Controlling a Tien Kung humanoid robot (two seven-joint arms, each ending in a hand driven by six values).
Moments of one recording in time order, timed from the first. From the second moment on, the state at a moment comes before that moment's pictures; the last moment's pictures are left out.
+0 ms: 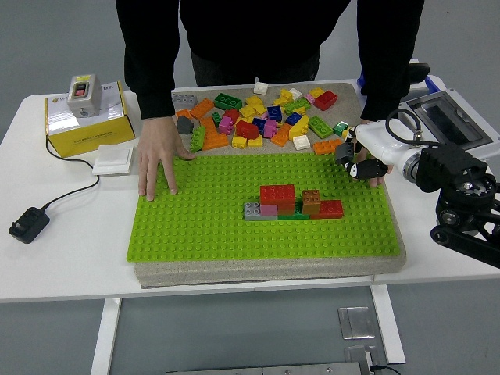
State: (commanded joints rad) left arm -0.03 0.18 -0.98 -0.18 1.21 -0.06 0.50; right arm 0.88 -0.59 0.27 1.40 -1.76 -0.11 -0.43
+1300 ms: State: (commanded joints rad) left arm -0.03 0.18 -0.99 -0.18 1.22 -0.07 0.51; right arm 0.92 -0.44 0.20 1.54 -1.73 -0.11 -0.44
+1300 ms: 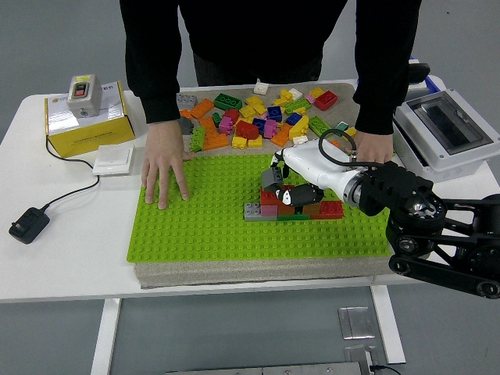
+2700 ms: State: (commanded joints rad) left arm -0.03 0.18 -0.99 -0.18 1.23 -0.07 0.51; right arm 0.90 -0.42 0.20 1.50 -1.72 -0.11 -0.45
